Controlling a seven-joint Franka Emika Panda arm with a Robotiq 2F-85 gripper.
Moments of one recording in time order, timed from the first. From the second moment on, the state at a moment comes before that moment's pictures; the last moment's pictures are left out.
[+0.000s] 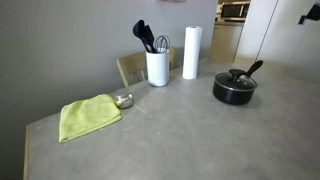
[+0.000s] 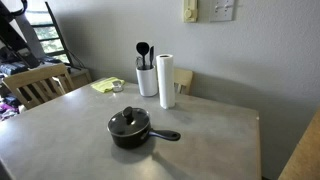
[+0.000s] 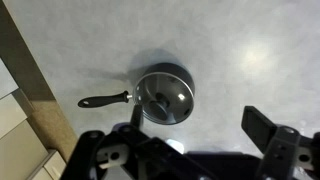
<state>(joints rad) -0.08 -0.62 0.23 -2.57 -0.20 2.12 0.36</state>
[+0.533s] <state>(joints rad) -0.09 -0.57 0.19 -2.56 -0.21 2.13 0.37</state>
